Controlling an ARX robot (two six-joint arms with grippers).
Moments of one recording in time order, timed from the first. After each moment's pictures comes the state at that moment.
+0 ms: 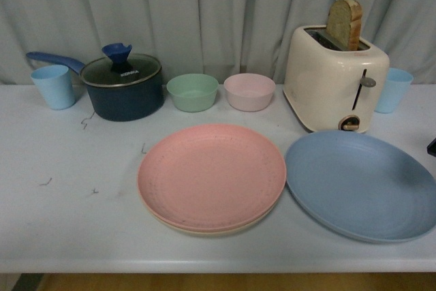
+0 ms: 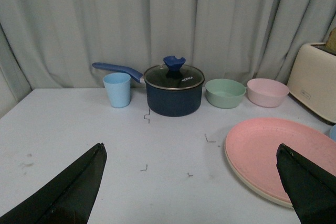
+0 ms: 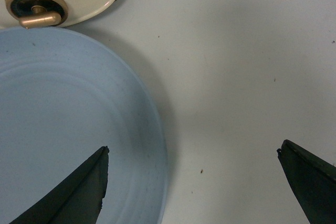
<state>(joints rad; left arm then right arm) 0.00 0.01 0.01 0.00 0.00 0.00 -0.17 1.99 1.05 0.11 -0.08 -0.04</state>
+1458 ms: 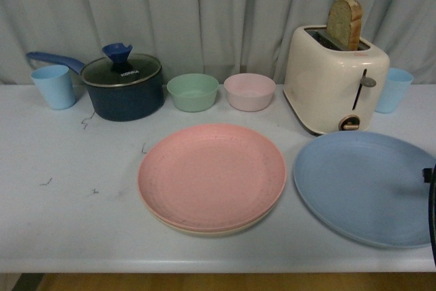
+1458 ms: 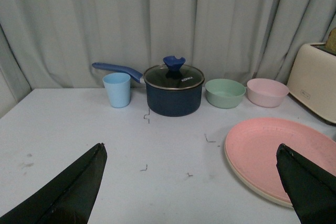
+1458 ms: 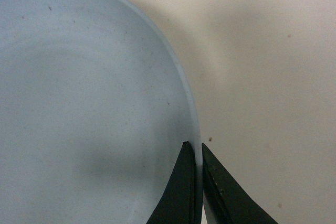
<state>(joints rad) 0.00 0.01 0.01 0.00 0.00 0.00 -0.17 2.03 0.88 0.34 -0.08 -0.01</state>
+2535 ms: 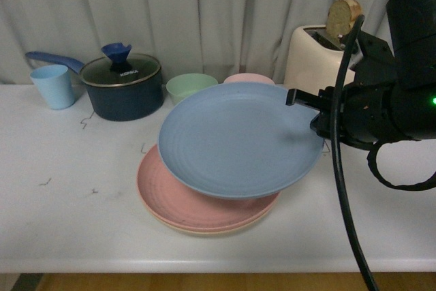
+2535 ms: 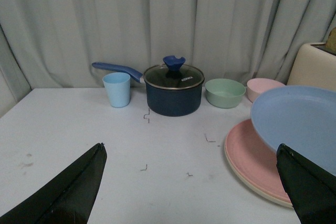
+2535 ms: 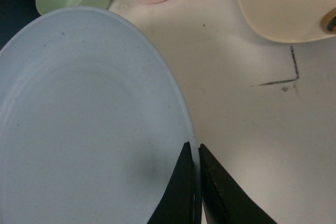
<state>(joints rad) 0.00 0.01 0.01 0.00 0.00 0.00 0.26 1.99 1.05 0.28 -0.07 0.41</state>
